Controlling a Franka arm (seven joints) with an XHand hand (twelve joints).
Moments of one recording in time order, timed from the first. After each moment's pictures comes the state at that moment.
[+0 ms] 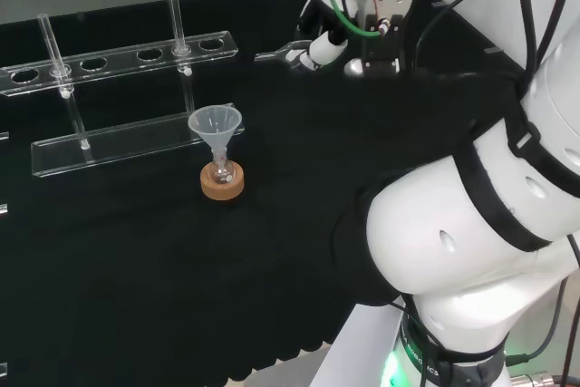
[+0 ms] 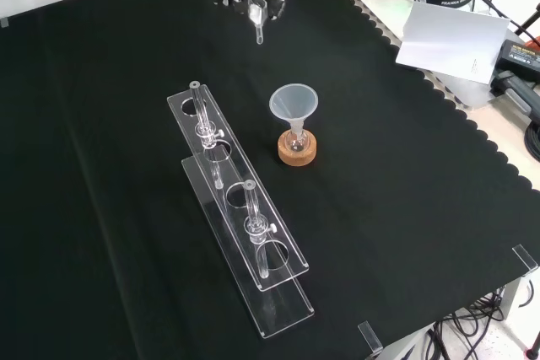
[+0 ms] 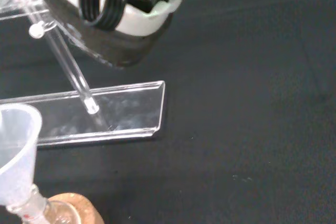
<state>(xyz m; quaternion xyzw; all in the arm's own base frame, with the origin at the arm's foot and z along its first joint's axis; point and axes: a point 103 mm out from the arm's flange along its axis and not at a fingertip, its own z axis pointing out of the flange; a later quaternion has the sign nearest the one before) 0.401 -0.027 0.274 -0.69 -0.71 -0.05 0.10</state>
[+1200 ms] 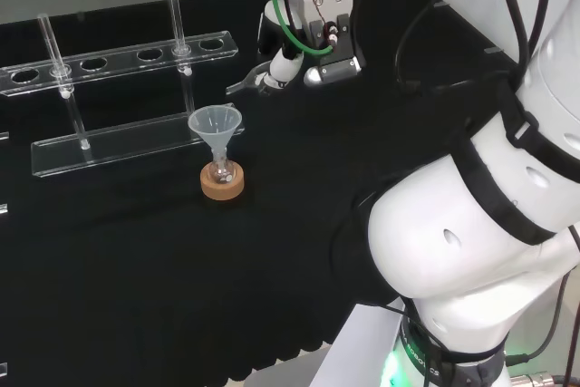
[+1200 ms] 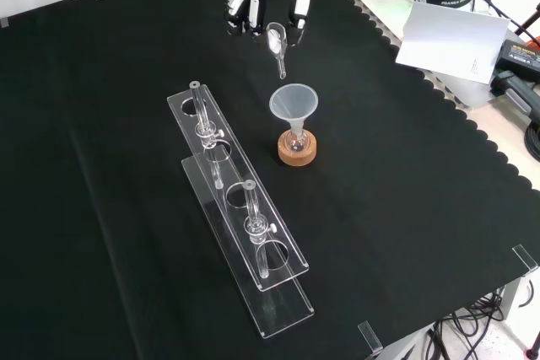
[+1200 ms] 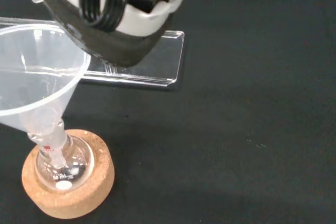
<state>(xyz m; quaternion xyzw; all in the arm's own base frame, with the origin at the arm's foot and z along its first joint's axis) 0.402 0.035 0.268 -0.67 -0.74 0.07 0.07</state>
